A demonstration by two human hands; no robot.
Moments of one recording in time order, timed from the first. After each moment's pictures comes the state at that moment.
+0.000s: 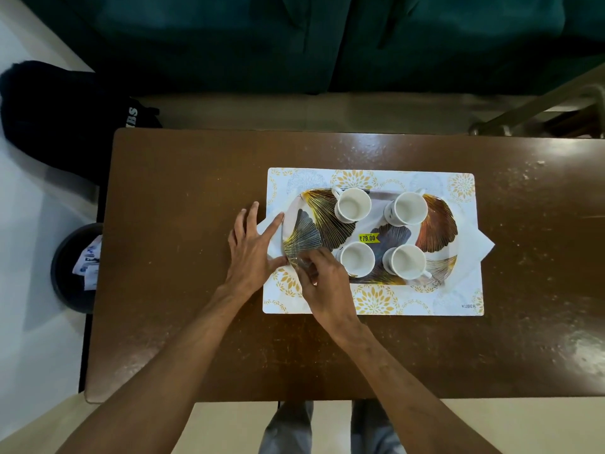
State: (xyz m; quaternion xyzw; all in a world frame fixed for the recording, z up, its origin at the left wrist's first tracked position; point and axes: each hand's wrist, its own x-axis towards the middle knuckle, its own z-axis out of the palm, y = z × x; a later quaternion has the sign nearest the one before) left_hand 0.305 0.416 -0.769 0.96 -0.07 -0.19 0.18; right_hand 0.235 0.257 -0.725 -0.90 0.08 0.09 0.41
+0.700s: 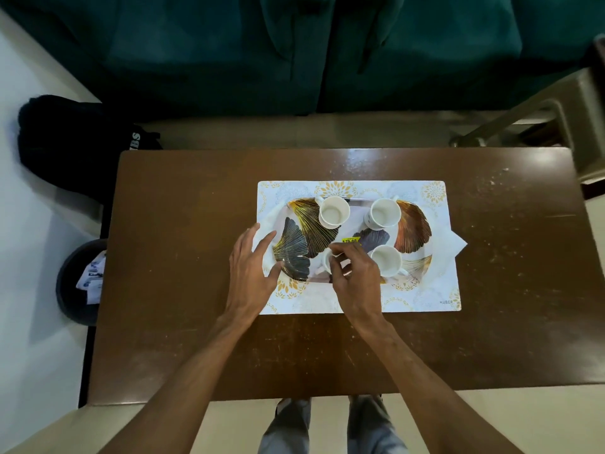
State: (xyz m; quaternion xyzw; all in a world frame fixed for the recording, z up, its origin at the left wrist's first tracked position) left_hand 0.265 0.392 -0.720 0.95 -0.02 -0.09 0.31; right_hand 0.226 0.191 -0.688 -0.90 0.13 -0.01 0.42
